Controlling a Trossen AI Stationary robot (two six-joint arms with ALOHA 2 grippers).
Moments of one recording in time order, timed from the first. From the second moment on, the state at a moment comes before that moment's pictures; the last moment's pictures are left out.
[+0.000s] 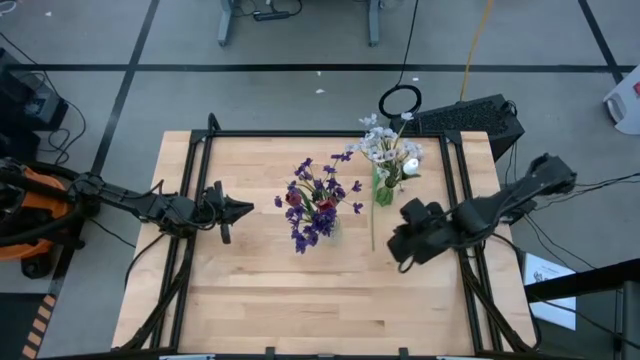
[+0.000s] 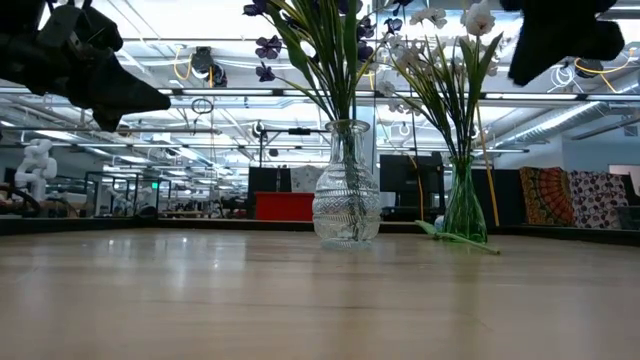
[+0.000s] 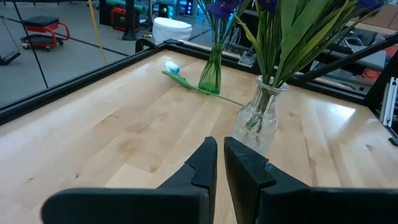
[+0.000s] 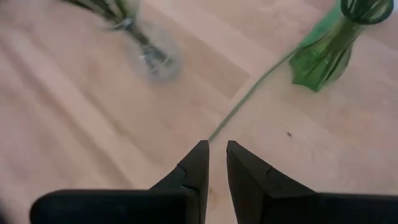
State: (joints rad) left arm -0.27 0.31 0.15 -0.06 -0.50 -0.30; right arm 0.48 1.23 1.10 -1.07 0.47 1.32
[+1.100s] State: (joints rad) left arm -0.27 0.31 0.15 -0.06 -0.50 -0.30; right arm 0.30 1.67 0.85 -0.57 0.36 1.60
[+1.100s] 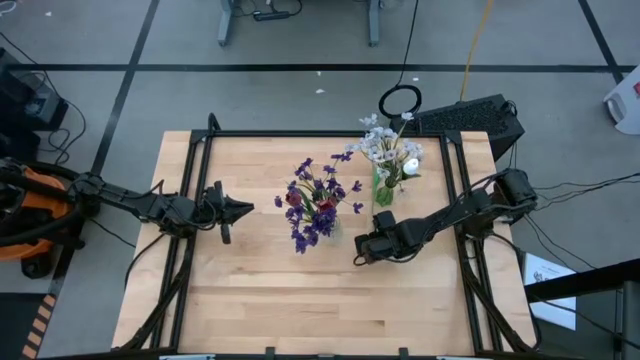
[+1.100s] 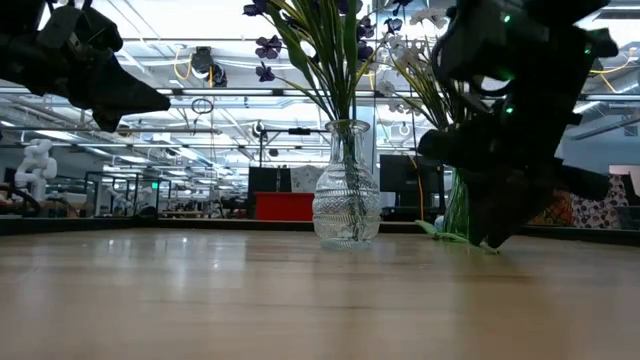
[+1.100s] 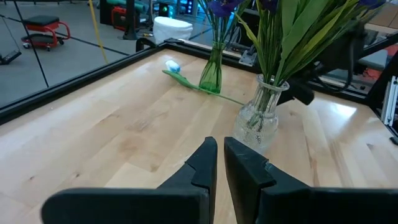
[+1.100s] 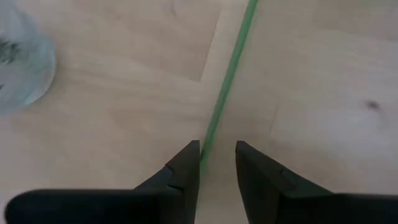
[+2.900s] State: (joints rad) left arm -0.27 0.31 0.15 -0.06 -0.51 -0.25; right arm 0.48 1.52 0.85 -0.58 0.24 1.44
